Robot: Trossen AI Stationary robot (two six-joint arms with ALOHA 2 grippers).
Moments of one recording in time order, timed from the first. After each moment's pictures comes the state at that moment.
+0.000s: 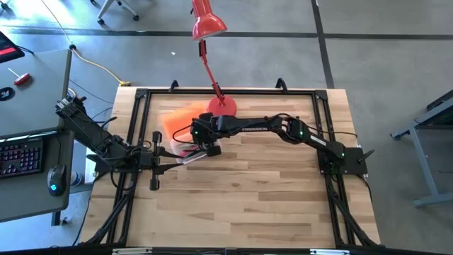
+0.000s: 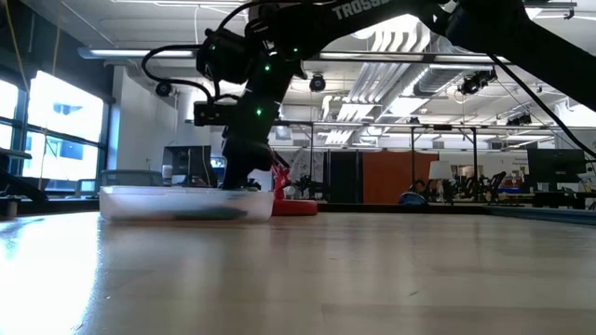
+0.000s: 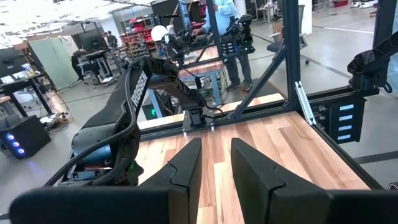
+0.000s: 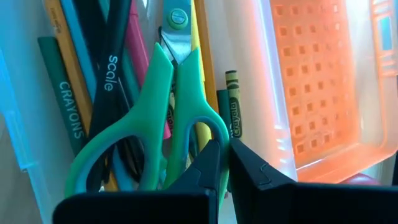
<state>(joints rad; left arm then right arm) -0.69 0.77 0.69 0.02 -0.73 0.18 -0.12 2.46 2.19 -0.79 0.20 -0.43</state>
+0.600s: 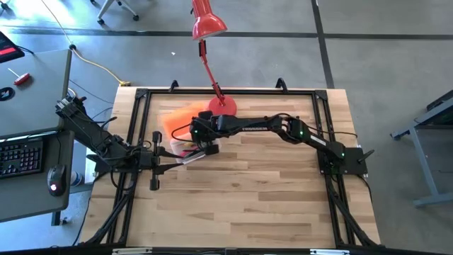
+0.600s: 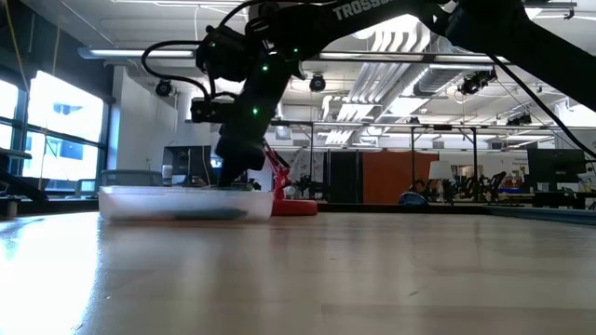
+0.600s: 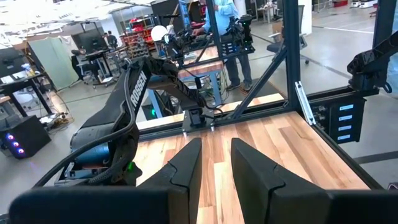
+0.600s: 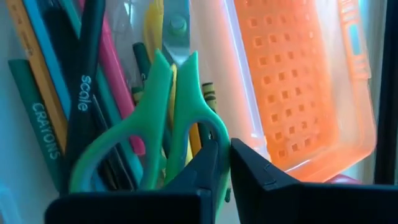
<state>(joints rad) -0.69 0.77 0.69 0.02 -0.73 0.18 -0.12 2.46 2.19 -0.74 0.24 -0.41</state>
